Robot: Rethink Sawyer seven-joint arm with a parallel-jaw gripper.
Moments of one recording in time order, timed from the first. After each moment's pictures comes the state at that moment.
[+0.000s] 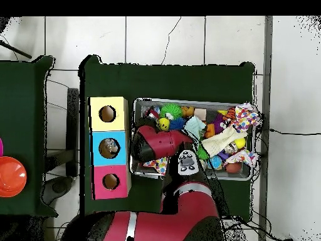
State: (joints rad) arm -0.14 -0.35 0.00 1.51 -0.36 -0.14 1.06
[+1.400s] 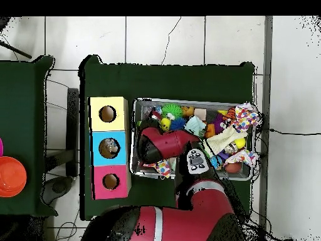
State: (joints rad) arm -0.23 -0.35 0.08 1.52 -0.51 -0.14 1.06
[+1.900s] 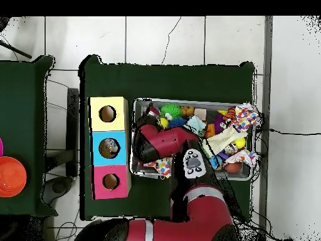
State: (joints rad) arm -0.20 -0.43 0.08 1.53 -0.52 -0.11 1.06
